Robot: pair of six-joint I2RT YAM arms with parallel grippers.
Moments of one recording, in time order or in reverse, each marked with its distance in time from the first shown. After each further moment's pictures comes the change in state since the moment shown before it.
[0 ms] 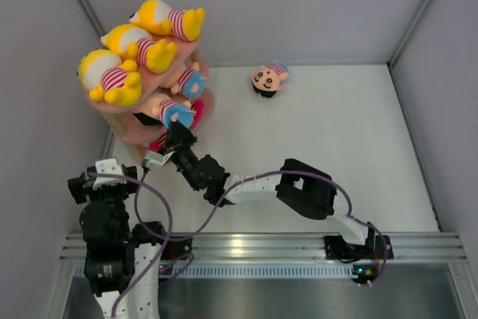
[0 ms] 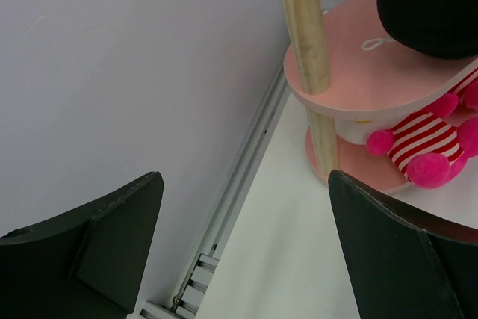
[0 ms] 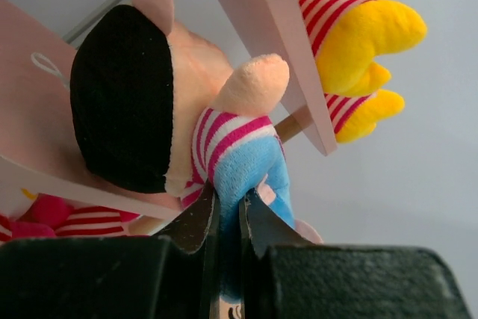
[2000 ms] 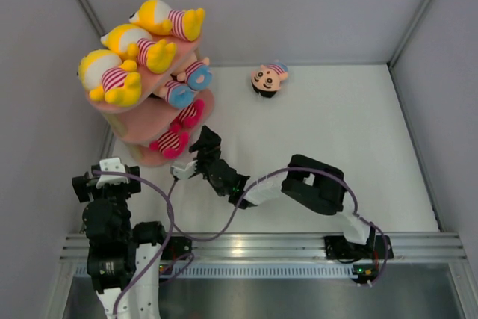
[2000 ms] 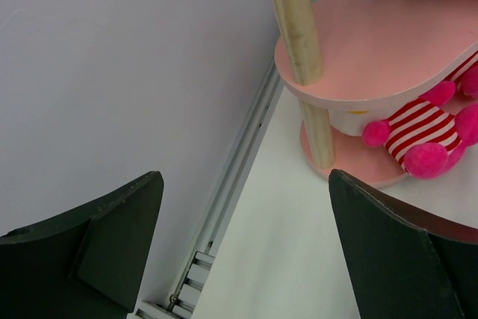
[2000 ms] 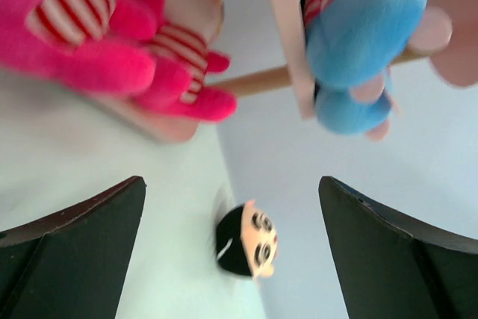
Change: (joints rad) left arm 0.005 -0.009 -0.037 0.005 0.015 0.006; right arm -0.082 -0.014 -0.250 -0.192 0.005 0.027
